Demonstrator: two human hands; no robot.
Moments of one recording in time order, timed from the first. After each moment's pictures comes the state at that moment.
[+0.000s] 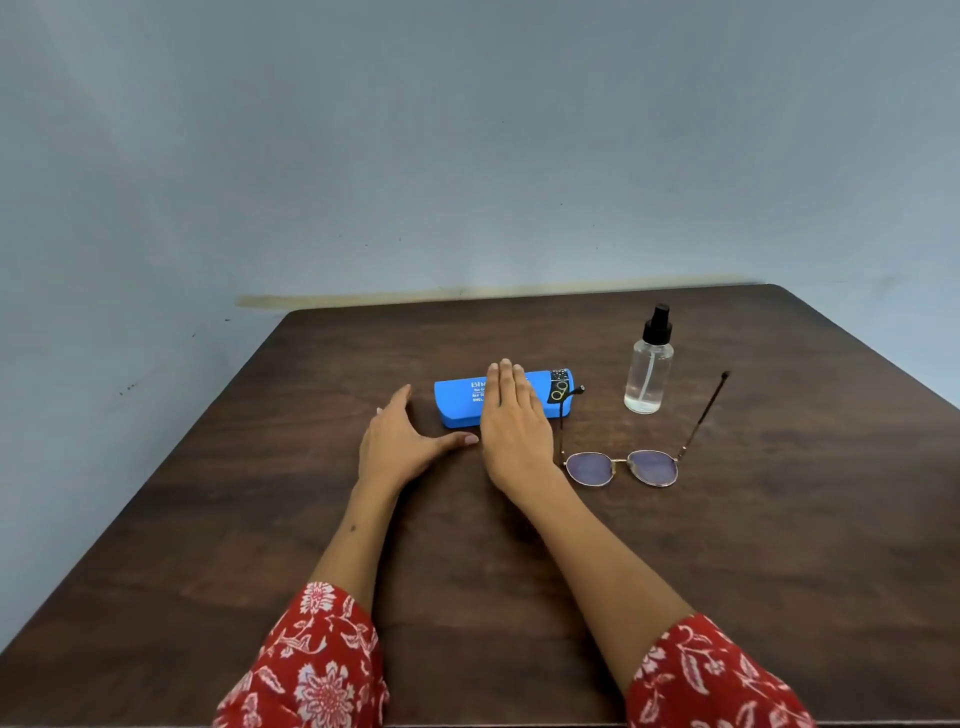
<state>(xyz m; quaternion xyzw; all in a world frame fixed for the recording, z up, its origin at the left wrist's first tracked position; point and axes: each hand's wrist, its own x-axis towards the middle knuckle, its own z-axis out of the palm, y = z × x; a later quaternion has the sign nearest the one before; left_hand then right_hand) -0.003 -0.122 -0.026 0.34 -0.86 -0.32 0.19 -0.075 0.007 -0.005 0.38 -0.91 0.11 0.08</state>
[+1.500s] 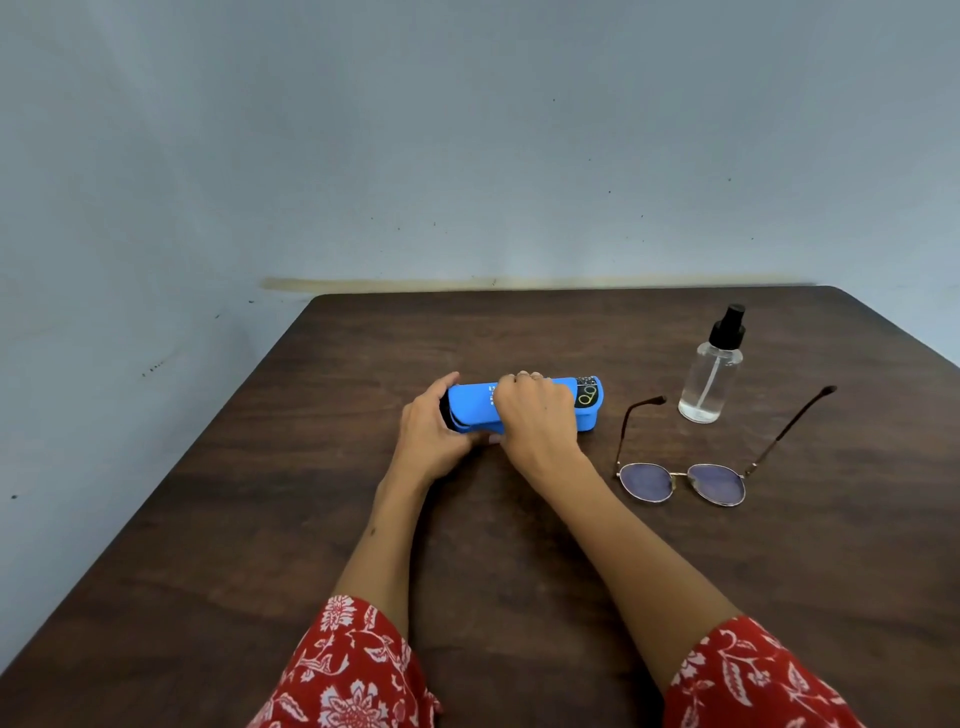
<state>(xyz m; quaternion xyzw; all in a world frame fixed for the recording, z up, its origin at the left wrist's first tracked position) -0.005 -0.136 -0.025 0.24 -0.84 -0.41 0.25 -0.073 -0.025 0.017 0.41 -0.90 0.01 0.14</state>
